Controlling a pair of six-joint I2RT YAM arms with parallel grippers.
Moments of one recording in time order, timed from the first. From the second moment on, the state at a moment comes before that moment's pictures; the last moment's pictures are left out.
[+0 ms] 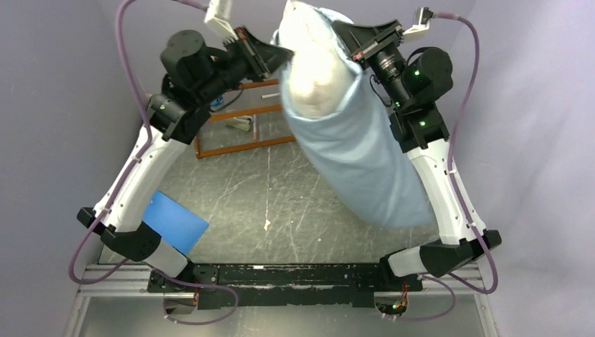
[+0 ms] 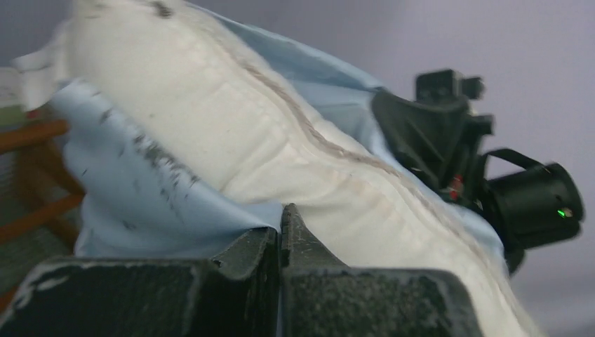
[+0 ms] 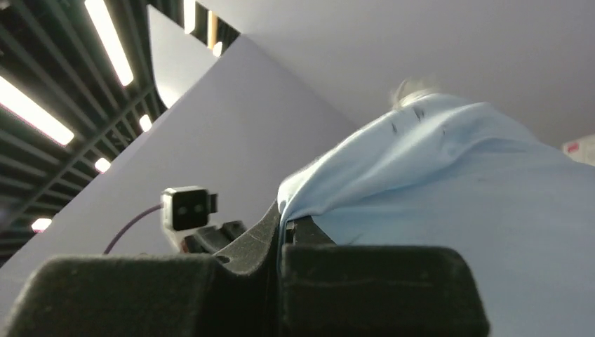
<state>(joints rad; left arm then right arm) -0.70 1.54 2.04 -0.30 0.20 -0.71 0.33 1.39 1.76 0.07 -0.23 1.10</state>
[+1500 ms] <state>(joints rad) -0.84 1.62 1.85 0.06 0.24 -0.88 0.07 1.69 2.28 -0.24 -0.36 0.73</state>
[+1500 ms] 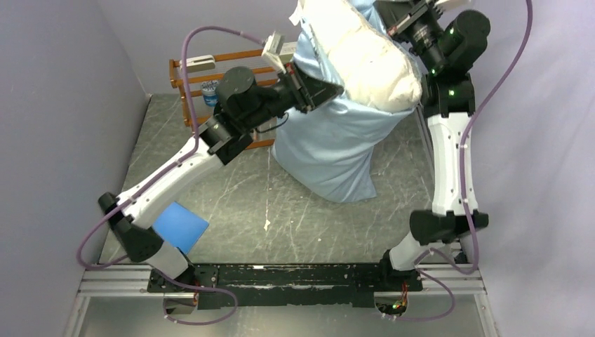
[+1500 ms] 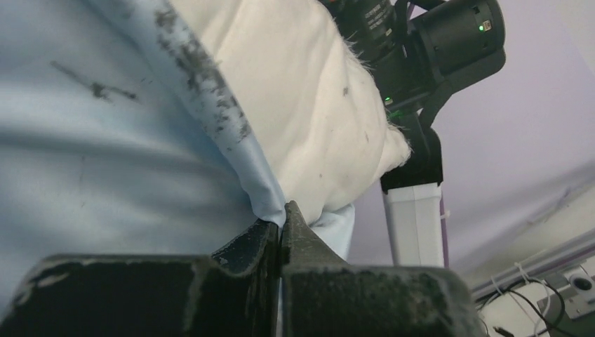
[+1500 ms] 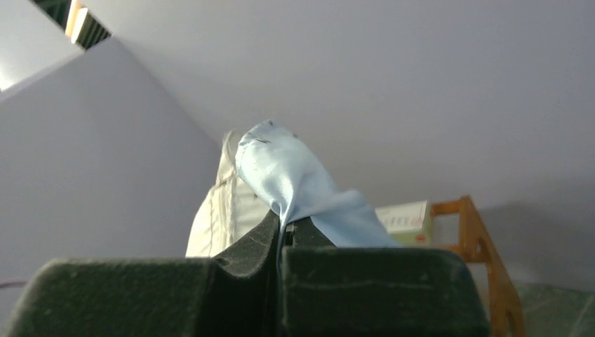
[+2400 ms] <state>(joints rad) -1.00 1.62 1.80 0.33 0.20 -0.90 0.17 1.49 2.27 -0.11 -0.09 0.29</state>
